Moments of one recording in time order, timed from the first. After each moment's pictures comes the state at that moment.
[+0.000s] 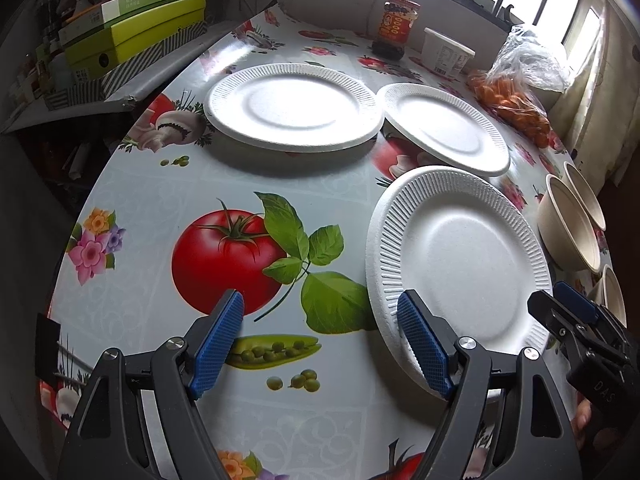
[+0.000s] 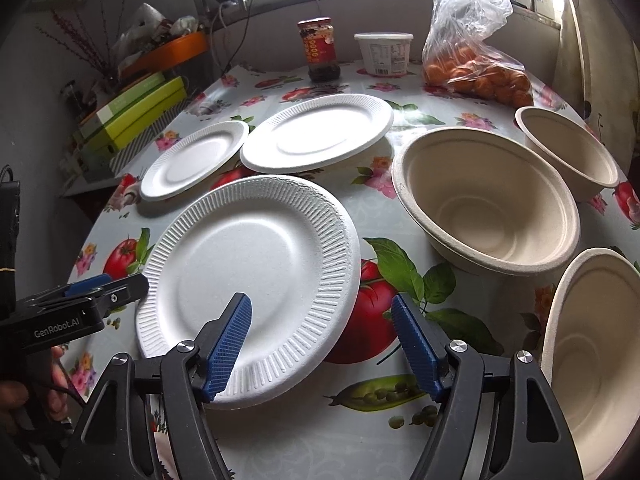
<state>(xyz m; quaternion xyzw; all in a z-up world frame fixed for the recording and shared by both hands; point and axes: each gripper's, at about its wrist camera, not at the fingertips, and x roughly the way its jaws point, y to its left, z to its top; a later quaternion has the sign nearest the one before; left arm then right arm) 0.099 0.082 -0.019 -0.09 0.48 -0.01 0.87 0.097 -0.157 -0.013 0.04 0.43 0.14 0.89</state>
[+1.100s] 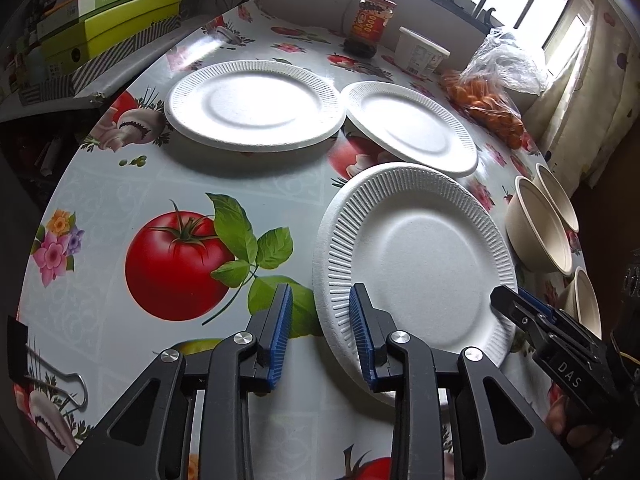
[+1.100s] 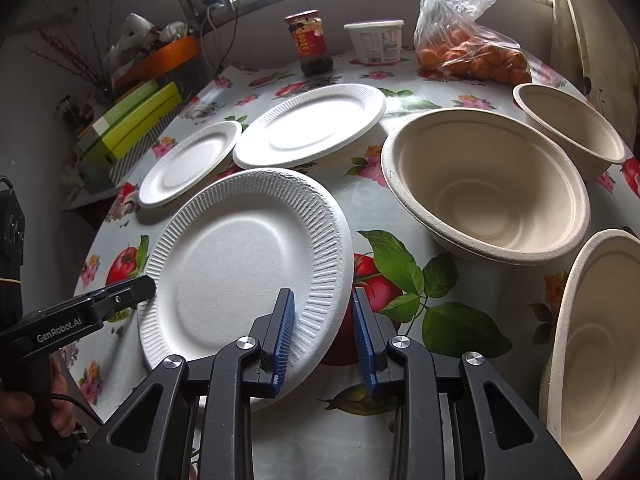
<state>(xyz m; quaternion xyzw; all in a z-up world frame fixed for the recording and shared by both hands) 0.105 0.069 -0.019 -0.13 0.48 -0.06 0.86 0.102 -0.164 -0.019 0.07 0.44 0.14 0.88</state>
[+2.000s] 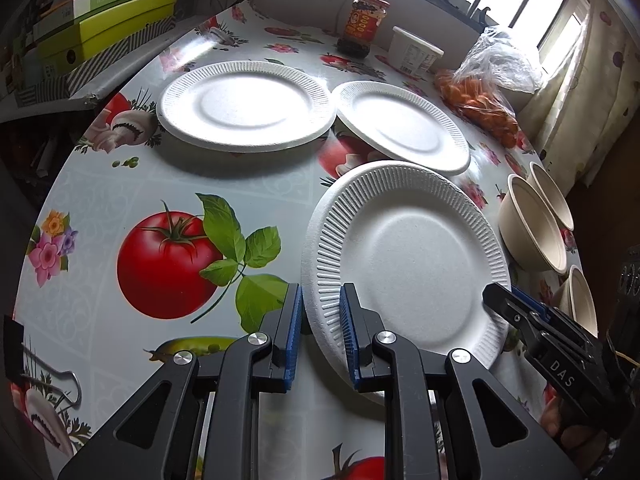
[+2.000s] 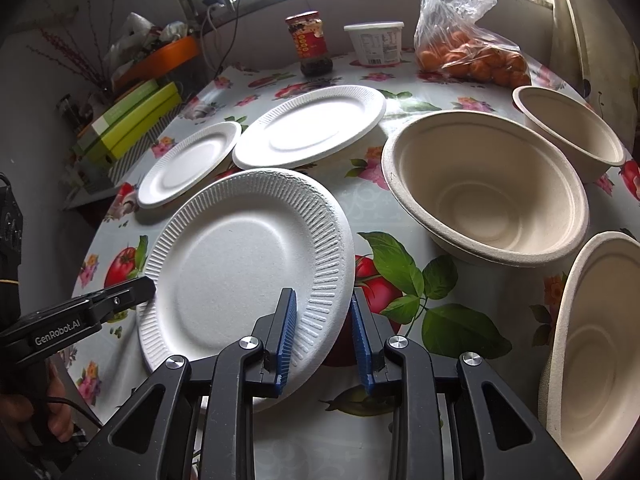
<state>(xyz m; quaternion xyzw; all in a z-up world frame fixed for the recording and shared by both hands) 0.104 0.066 -0.018 -0.13 0.48 -0.07 0.87 0.102 -0.162 -0.018 0.07 0.44 0.14 0.88</state>
